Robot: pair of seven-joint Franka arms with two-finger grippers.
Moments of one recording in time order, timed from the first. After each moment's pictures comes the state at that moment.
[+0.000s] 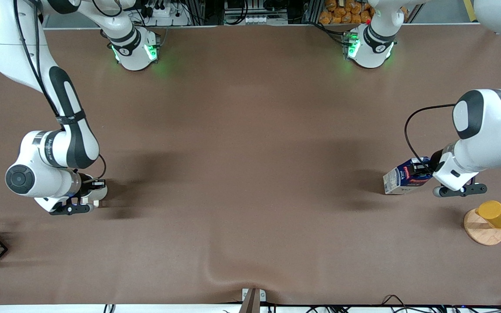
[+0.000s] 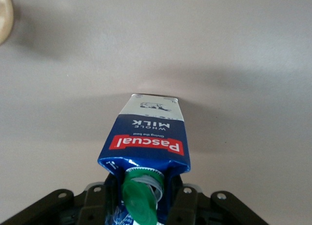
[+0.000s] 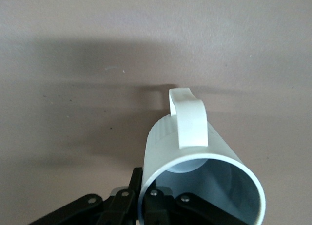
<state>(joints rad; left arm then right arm) 0.14 0.31 -0.15 -1.80 0.05 2.03 -0.12 0.02 0.58 -0.07 -1.70 0.00 2.12 -0.12</state>
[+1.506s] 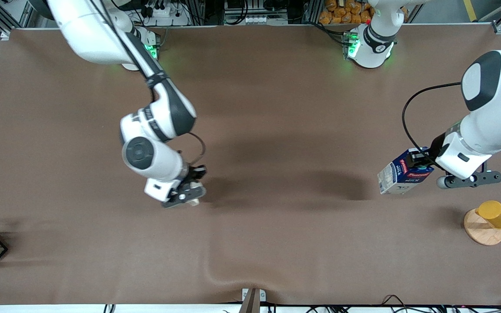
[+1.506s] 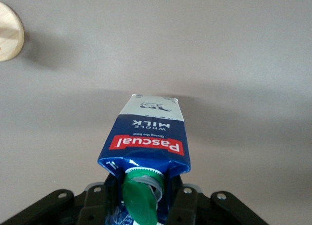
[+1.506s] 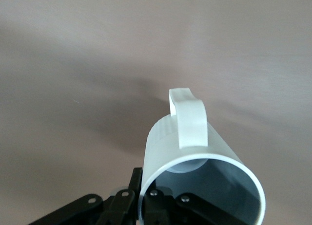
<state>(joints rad) 0.13 0.24 -0.28 -1.61 0.05 1.82 -0.28 0.42 0.65 0.09 -1.45 0.12 2.11 0.15</state>
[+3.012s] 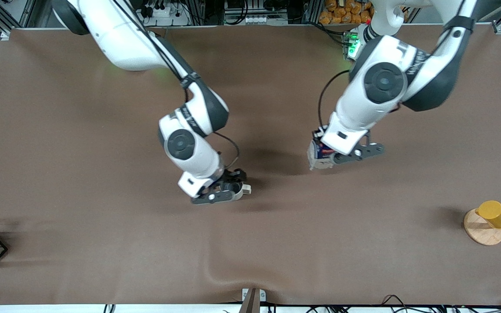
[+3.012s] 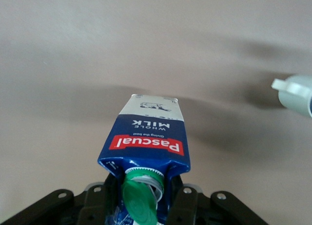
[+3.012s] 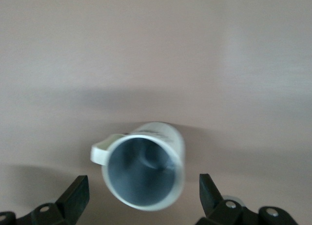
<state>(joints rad) -0.18 0.30 -0.39 -1.61 0.05 1.78 -0.79 0.48 0.72 0.07 -1.31 0.13 2.11 0.42</state>
